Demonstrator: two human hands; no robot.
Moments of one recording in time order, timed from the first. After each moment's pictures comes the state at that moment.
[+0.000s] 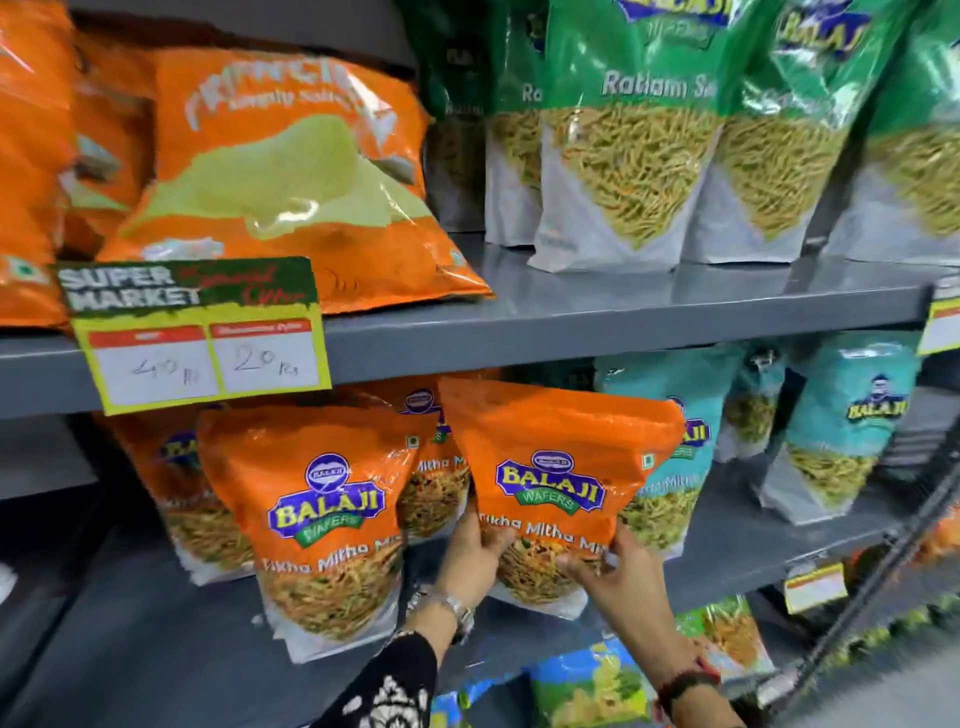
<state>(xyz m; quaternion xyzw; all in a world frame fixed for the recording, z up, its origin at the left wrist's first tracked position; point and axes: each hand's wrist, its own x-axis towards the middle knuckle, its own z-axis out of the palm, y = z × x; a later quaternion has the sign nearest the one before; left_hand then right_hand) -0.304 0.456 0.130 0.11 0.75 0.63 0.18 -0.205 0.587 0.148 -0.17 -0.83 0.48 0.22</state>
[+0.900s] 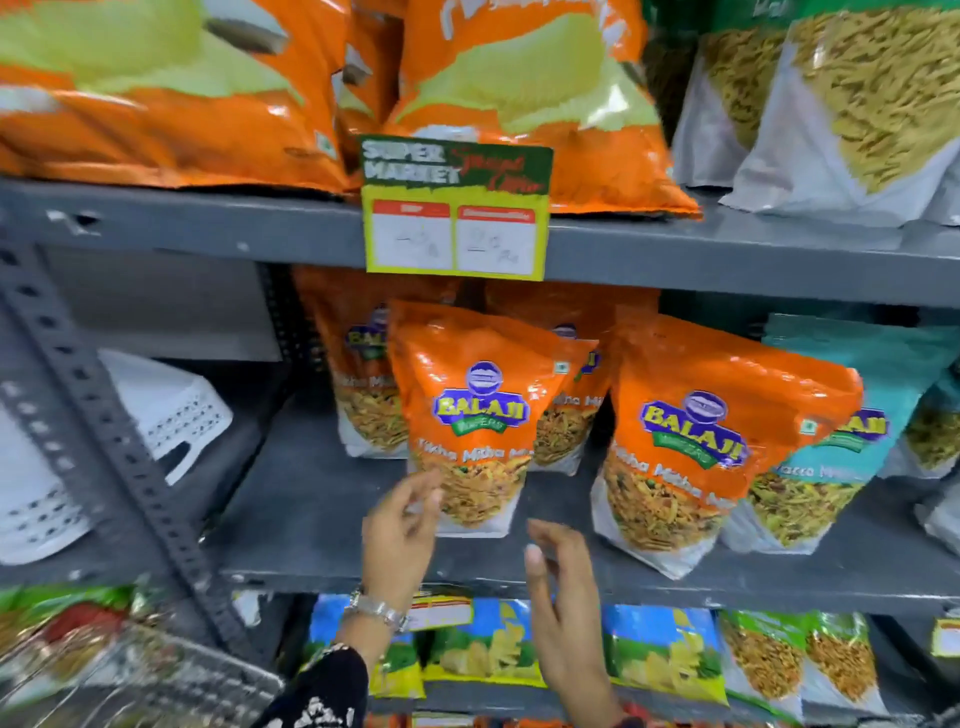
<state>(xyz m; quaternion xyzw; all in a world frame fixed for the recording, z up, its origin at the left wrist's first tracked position) -0.243 0.291 0.120 0.02 0.75 0.64 -0.16 -0.184 0.429 0.103 0.00 -0.81 0.55 0.20</state>
